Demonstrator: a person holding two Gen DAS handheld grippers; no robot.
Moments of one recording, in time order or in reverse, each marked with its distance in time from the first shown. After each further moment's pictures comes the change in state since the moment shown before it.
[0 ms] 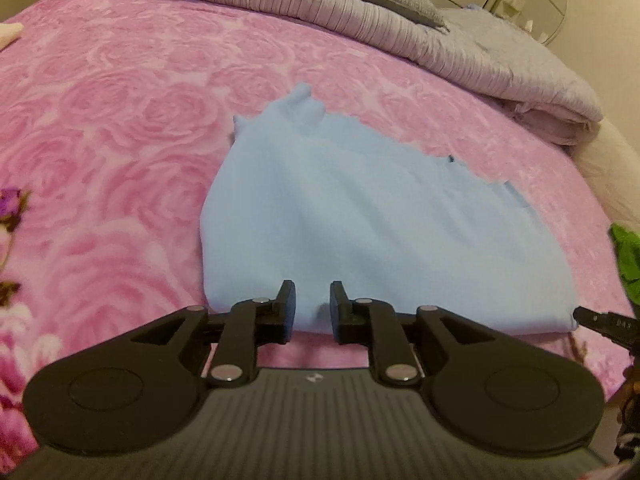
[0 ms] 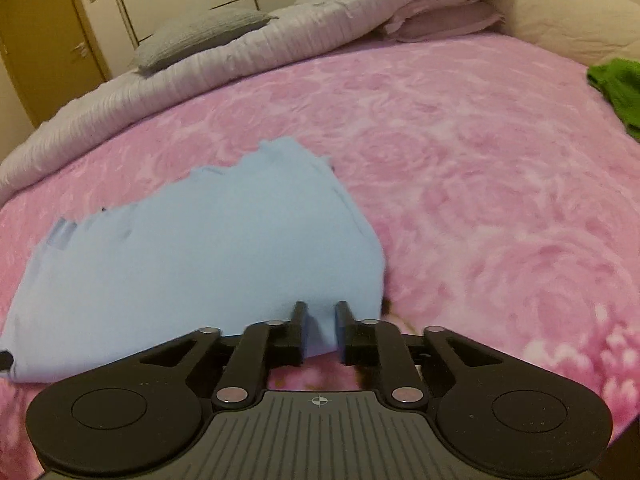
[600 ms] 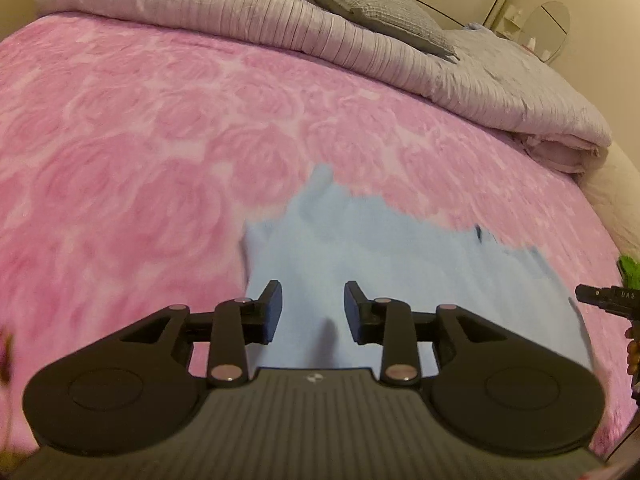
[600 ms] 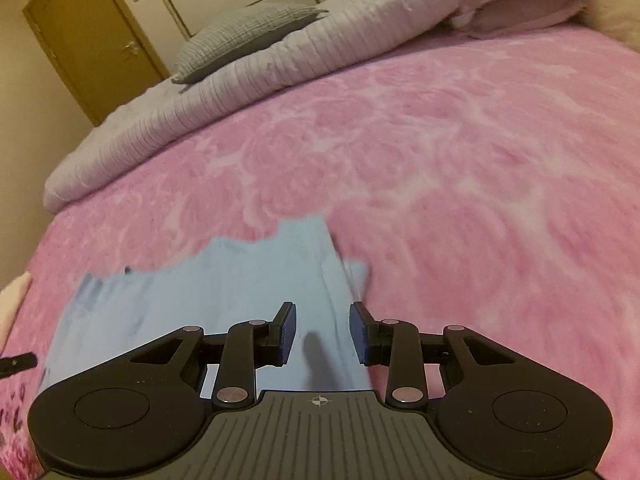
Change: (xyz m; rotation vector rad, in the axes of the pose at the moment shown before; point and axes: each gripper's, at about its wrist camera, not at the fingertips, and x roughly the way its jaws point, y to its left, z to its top) left arm 0.067 0.025 0.104 0.015 -0.046 -0.005; right arm 0.112 -0.040 0.133 -0.042 0.079 0.268
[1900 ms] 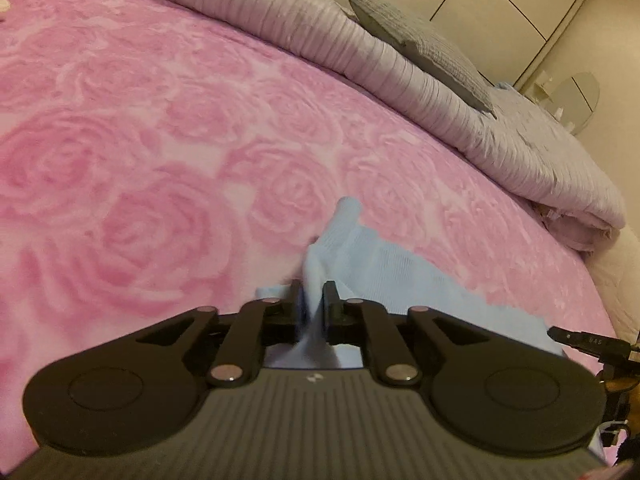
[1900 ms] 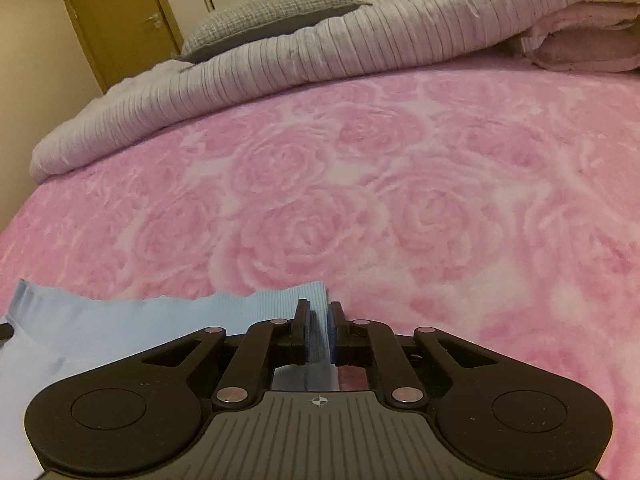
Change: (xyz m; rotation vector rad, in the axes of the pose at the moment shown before) left arm 0.051 0.039 0.013 -0.186 -0.106 -0.033; right arm 0.112 0.006 0.049 -0.161 -0.008 -0.043
